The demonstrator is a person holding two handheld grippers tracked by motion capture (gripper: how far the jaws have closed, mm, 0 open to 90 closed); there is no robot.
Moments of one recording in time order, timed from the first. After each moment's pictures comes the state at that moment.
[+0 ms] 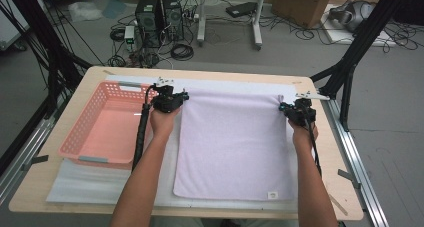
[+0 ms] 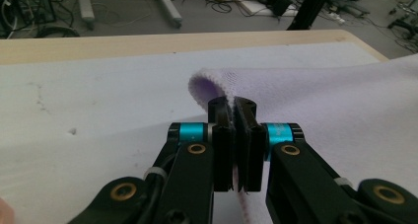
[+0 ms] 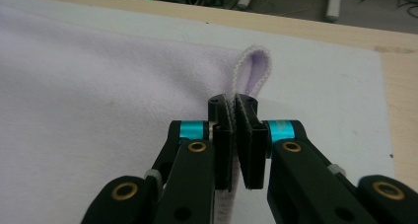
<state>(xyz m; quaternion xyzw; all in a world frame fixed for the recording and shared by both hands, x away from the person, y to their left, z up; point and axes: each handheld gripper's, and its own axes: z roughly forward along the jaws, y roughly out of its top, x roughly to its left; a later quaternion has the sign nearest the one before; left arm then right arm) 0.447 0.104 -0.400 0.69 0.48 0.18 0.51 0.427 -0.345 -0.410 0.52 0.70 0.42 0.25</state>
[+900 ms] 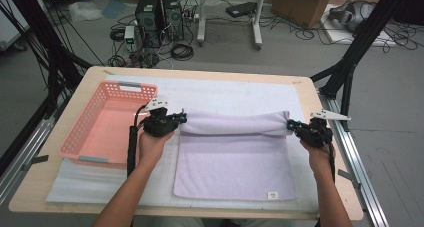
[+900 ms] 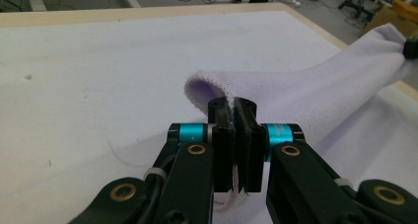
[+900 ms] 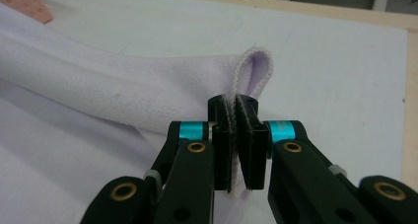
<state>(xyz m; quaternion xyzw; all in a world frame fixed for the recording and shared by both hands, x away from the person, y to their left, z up) 0.356 0.114 -0.393 0.73 0.43 0.16 0.51 0.345 -0.364 -0.397 0.48 0.73 0.45 0.20</state>
